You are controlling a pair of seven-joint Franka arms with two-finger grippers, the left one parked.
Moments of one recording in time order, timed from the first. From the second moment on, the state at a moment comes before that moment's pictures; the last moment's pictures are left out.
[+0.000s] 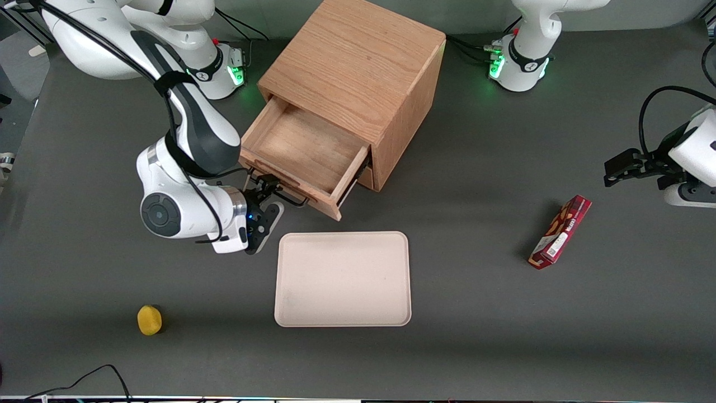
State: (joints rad) arm -0.01 0.53 0.44 -1.53 0.12 1.74 -0.54
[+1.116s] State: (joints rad) arm 0.00 0.60 0.36 -1.36 0.07 1.62 -0.66
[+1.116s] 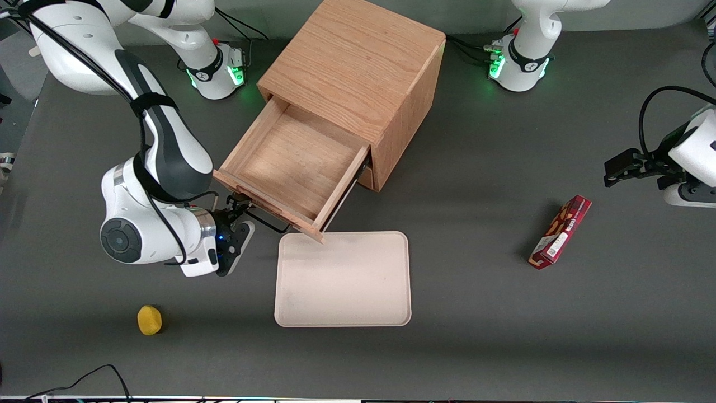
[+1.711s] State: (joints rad) arm 0.00 0.52 0.37 -1.17 0.07 1.47 -0.53
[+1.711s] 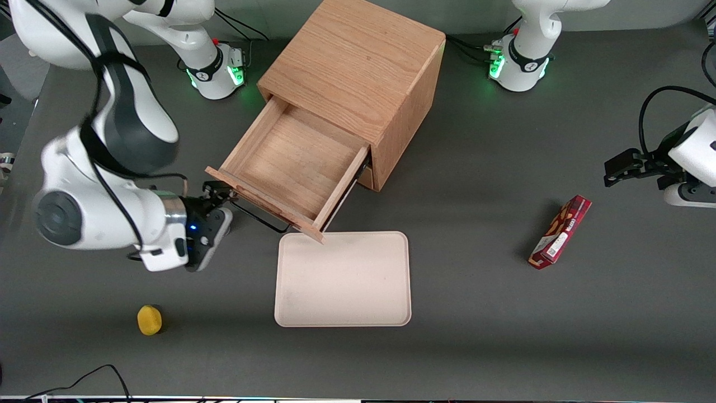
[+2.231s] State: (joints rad) arm 0.00 0.25 0.38 -1.20 0.07 1.27 0.29
